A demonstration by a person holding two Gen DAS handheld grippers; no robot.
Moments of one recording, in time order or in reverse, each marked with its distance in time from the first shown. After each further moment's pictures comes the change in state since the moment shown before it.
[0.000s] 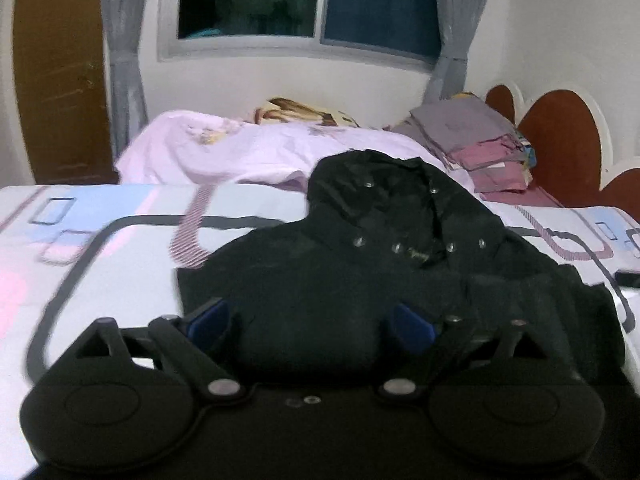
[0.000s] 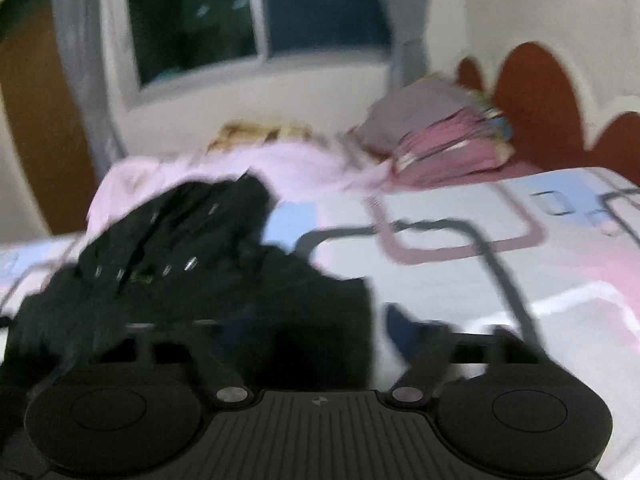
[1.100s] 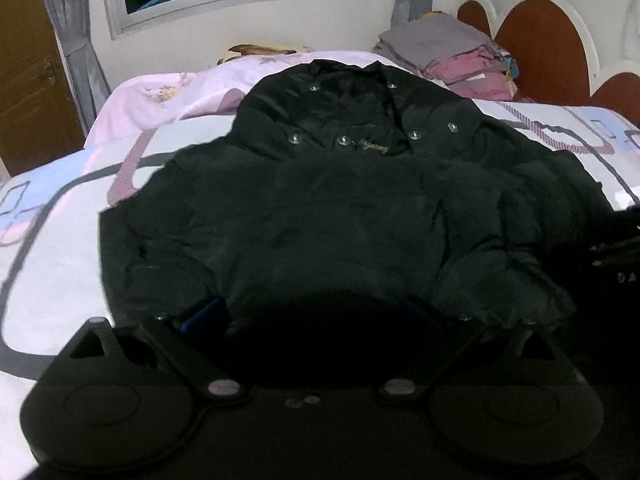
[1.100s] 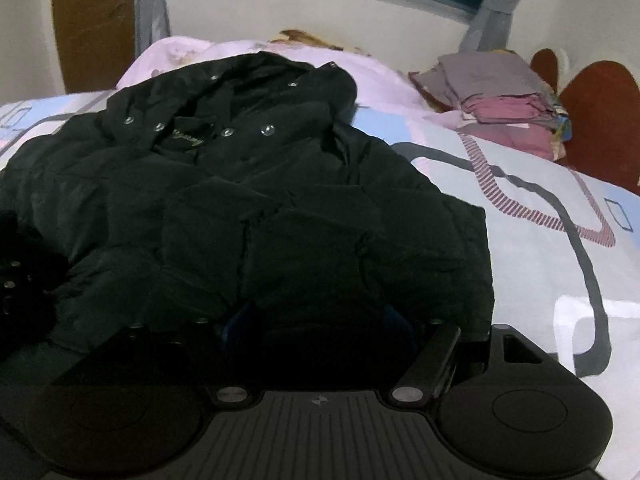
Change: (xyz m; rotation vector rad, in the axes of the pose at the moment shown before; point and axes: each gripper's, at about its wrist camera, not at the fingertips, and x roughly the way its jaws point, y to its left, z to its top) left arm 0.029 -0.051 -0.043 0.173 0.175 0.024; right arm 0.047 0.059 -0.043 -0.265 0.181 -0.015
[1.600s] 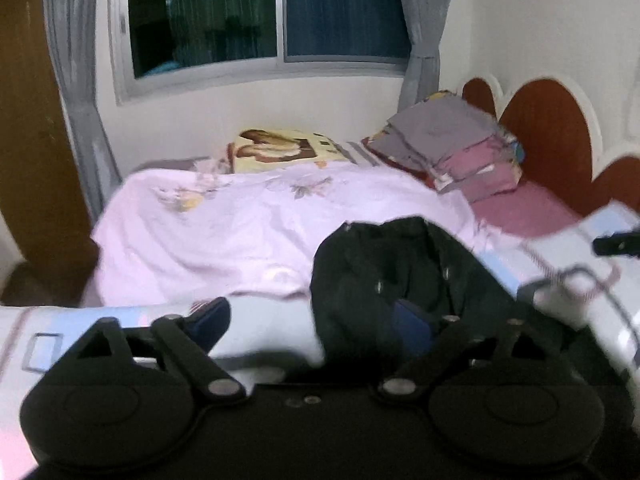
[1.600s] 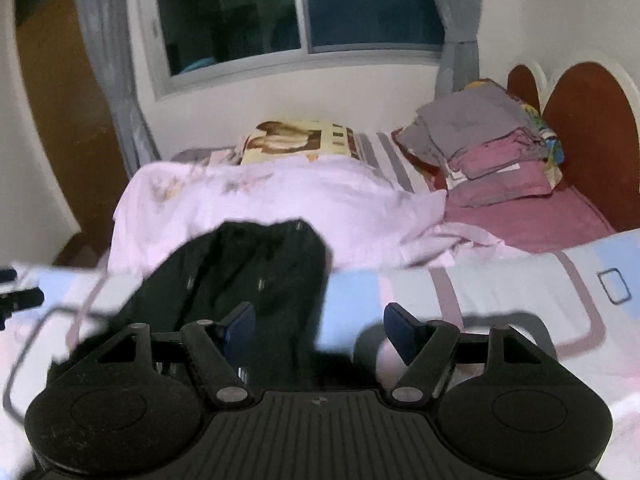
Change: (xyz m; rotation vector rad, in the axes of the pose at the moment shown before) left arm -0.021 0.099 0.169 -0.029 -0.194 -0.047; right arm -0.028 -0.087 0.179 0.270 -0.180 0.093
